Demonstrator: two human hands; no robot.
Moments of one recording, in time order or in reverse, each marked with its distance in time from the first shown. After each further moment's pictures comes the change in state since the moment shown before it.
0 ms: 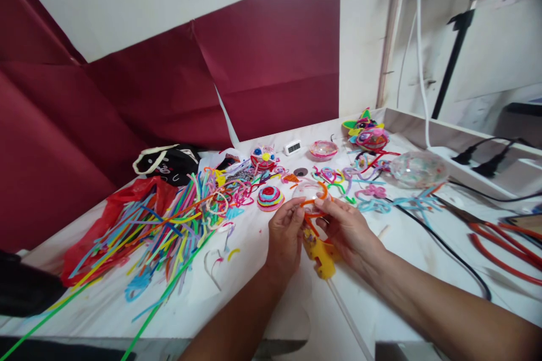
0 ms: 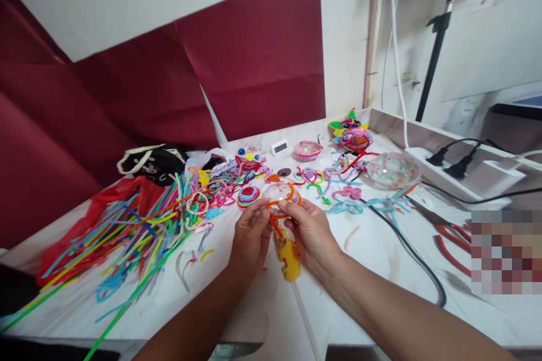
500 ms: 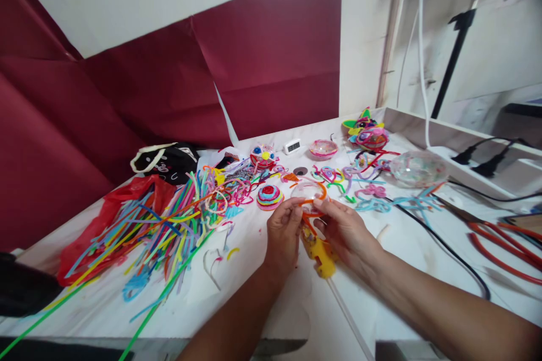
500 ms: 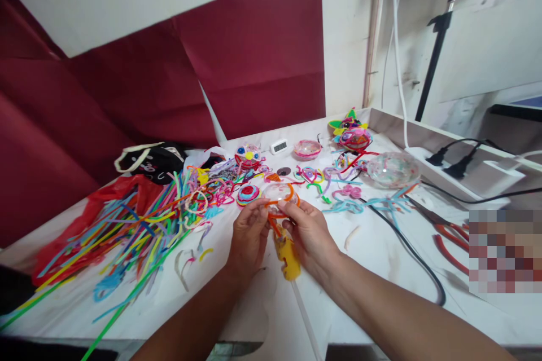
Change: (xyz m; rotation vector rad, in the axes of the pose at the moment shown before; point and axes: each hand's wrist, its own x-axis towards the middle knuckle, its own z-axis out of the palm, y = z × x) left_hand 0.003 -0.002 -0.005 0.049 -0.020 0.059; right_hand 0.000 0.004 0.000 -0.057 0.017 0.038
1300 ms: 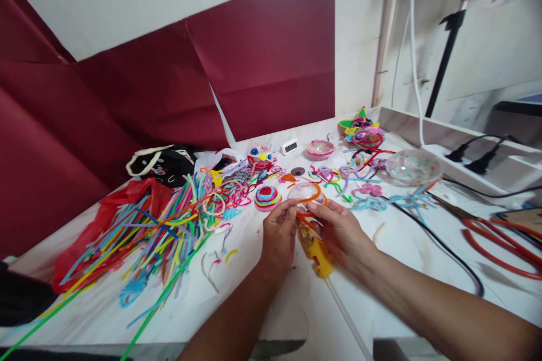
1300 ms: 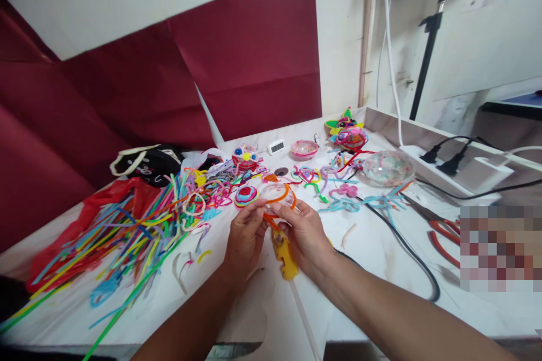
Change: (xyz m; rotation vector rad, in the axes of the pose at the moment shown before) left_hand 0.004 0.001 -0.004 -0.017 0.038 -0.067; right_hand -0.005 0.002 0.005 0.079 -0.042 0.025
